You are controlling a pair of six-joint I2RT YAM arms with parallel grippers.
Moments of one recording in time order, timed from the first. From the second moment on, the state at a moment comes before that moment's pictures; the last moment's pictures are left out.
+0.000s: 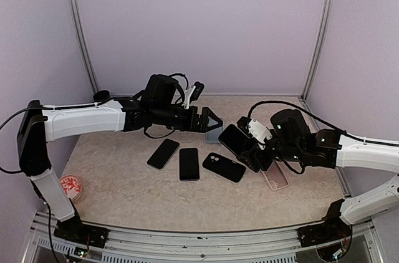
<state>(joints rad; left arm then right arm) -0.83 1.73 1.34 -0.10 0.33 -0.48 0.92 1.16 0.80 -0.27 0.13 -0.11</state>
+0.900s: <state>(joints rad) -0.82 1.88 1.35 0.04 0.72 -0.70 0.97 1.18 0.77 -0.19 0.18 -0.19</state>
